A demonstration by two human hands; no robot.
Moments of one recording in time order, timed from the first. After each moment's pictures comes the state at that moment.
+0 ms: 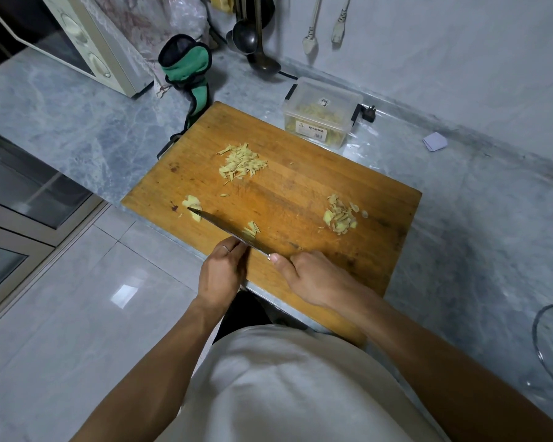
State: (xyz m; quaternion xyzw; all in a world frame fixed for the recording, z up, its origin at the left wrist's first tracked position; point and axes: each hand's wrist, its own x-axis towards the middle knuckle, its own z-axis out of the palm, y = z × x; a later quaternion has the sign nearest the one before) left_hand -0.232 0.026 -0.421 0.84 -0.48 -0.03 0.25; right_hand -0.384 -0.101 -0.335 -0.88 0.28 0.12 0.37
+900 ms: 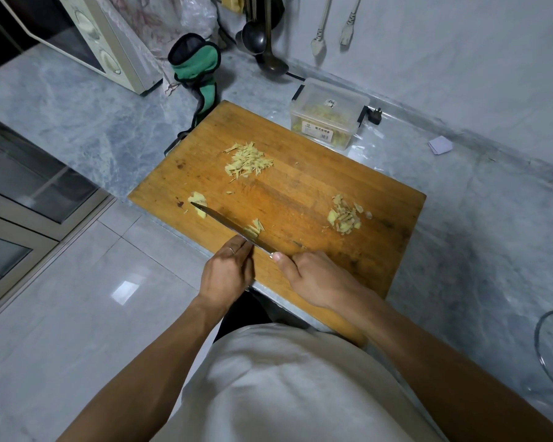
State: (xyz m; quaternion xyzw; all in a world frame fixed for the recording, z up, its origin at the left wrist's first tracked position) left_hand -0.239 0.033 -0.416 0.83 -0.50 0.00 0.24; right_hand -0.385 -0.096 -0.341 -0.88 0.27 0.11 0.38
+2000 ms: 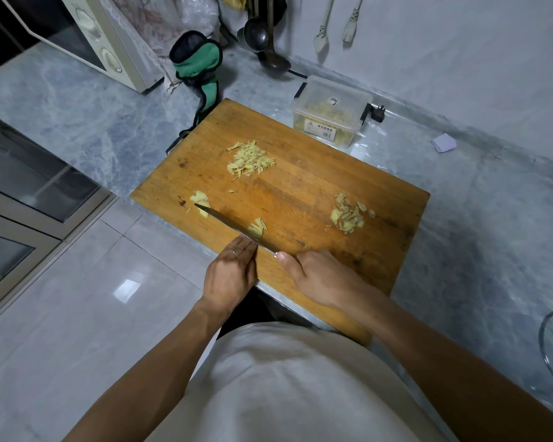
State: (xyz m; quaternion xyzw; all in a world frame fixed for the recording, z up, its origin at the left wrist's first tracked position) left_hand -0.242 0.036 -0.418 0.84 -0.49 -0.03 0.22; right_hand -0.385 -0.097 -0.336 -0.88 0.26 0.11 0.37
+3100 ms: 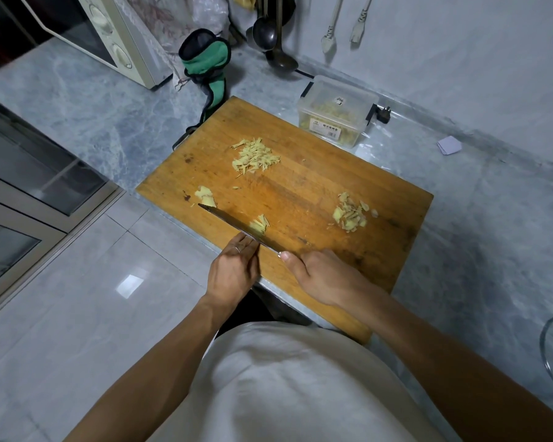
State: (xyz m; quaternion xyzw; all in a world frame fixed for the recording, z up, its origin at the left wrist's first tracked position) left_hand -0.245 0.037 -0.422 0.85 -0.47 -0.05 0.21; right_hand -0.390 -0.098 -0.337 -0.89 0.26 0.12 0.34
